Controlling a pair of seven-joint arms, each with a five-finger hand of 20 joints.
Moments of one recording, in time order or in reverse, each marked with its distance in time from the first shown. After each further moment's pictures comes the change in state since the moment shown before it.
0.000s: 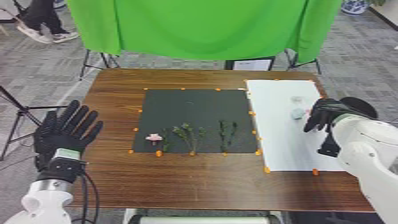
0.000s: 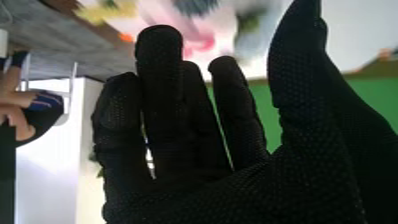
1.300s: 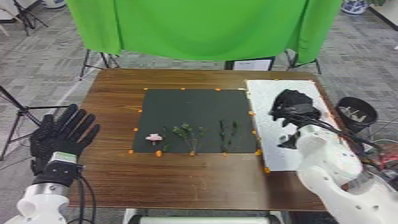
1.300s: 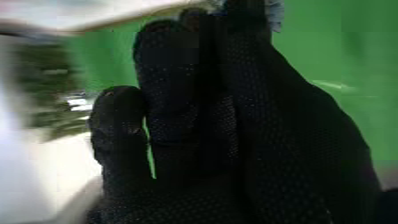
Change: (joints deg) left arm 2.1 -0.7 -1.7 0.1 0.5 -0.4 -0.8; right arm 3.8 -2.3 -18.2 0.6 -10.1 32.6 -12.5
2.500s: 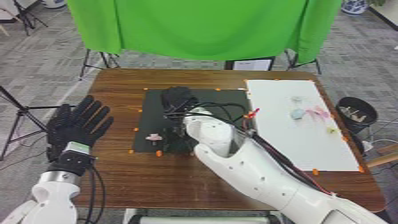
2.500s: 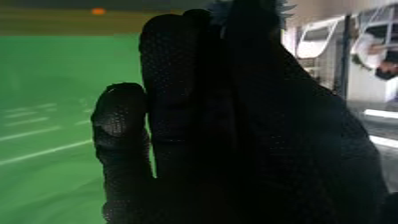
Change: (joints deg) left arm -7.2 2.8 5.3 1.6 0.7 0.3 -2.2; right arm 30.8 -30.2 -31.7 30.1 -10.7 -8.4 -11.2
